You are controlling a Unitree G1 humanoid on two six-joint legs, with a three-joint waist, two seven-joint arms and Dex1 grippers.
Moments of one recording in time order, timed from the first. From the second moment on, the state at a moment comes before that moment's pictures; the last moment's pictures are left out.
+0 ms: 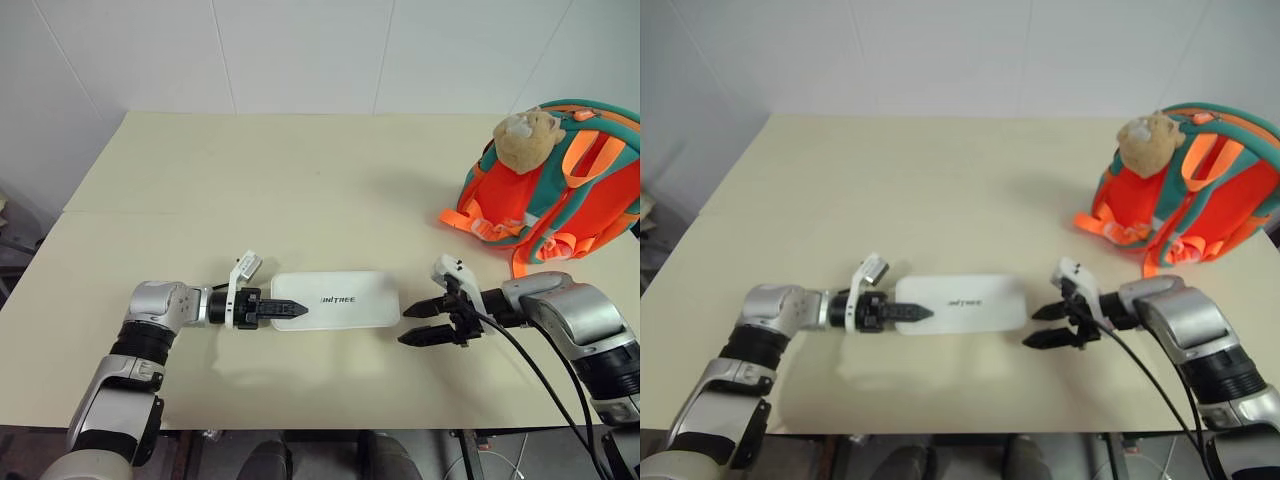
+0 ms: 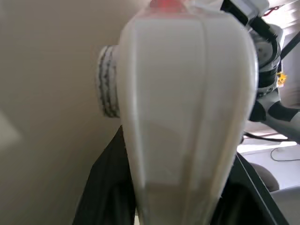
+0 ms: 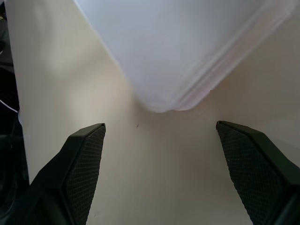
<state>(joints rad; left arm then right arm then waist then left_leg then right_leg) -0.70 0.52 -0.11 0.47 -0.59 1.17 -1.18 -0.51 -0.87 0.20 -0.04 0.45 0.90 1.25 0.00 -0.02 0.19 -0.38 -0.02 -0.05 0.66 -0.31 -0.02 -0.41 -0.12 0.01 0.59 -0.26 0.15</state>
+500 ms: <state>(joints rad) -0.51 0.61 0.02 0.16 -0.60 0.96 -1.15 -0.24 -0.82 -0.28 -0.18 0.54 0.91 0.96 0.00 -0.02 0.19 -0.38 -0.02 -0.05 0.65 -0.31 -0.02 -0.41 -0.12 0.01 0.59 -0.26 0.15</state>
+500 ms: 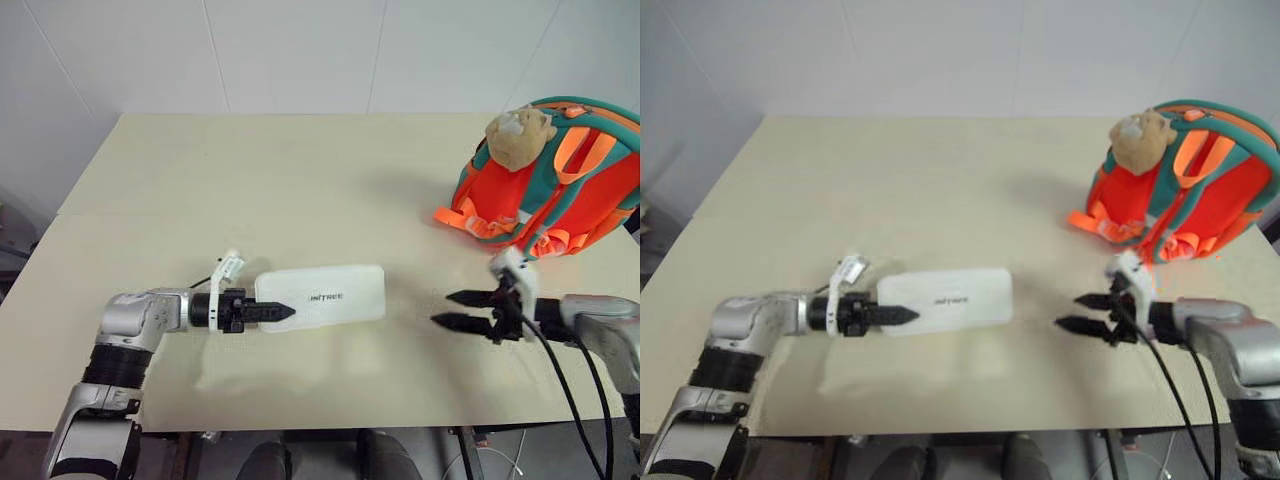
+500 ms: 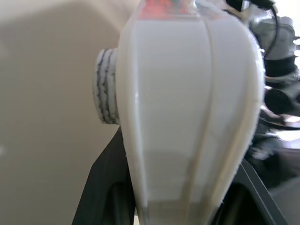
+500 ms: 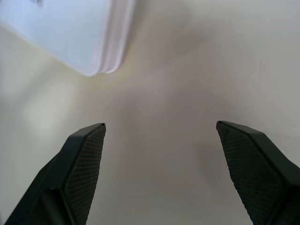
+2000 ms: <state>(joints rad) -0.34 0.72 0.12 -0.09 -0.64 0.77 -1.16 -0.80 -0.73 -0.34 0.71 0.39 0.32 0.73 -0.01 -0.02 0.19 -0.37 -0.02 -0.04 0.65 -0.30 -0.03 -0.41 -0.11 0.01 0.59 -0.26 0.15</state>
